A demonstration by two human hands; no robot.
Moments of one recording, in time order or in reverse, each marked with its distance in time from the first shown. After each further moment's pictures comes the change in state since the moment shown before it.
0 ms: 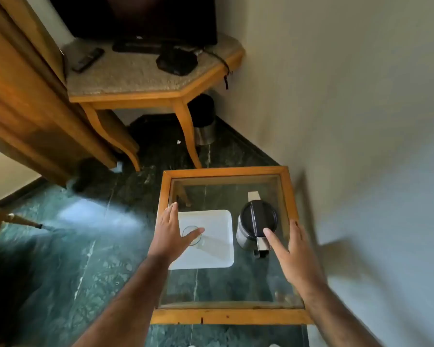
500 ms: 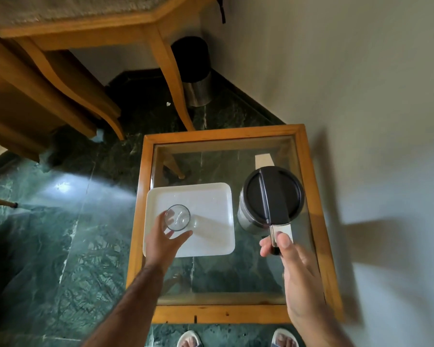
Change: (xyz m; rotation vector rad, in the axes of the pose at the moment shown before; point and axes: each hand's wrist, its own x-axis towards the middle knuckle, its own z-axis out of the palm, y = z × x) left_hand 0.027 -0.093 0.146 -0.593 0.050 -0.315; right_hand 0.003 0.047 0.098 0.885 -0.006 0.046
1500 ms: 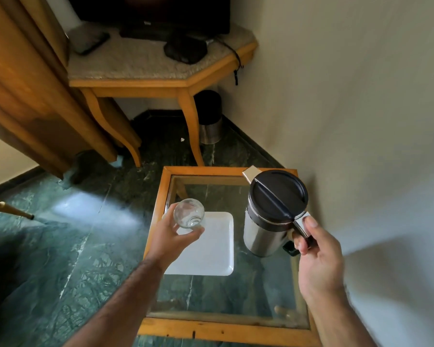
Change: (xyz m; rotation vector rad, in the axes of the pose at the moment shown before) left_hand -0.054 0.131 -0.058 -0.080 -0.060 0.333; right_hand 0.007 -0.119 -0.009 0.297 0.072 -0.227
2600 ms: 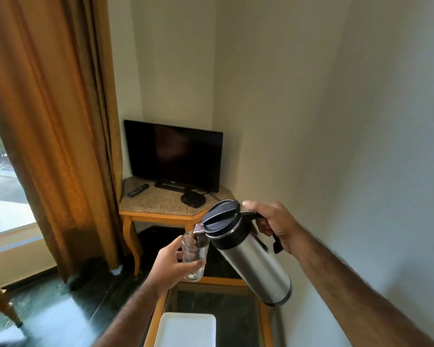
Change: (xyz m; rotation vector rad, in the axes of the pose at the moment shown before) left_hand -0.174 0.340 -0.149 -0.034 -0.055 0.318; right_hand -0.130 -0.430 0.150 -0.507 -0.543 -0.217
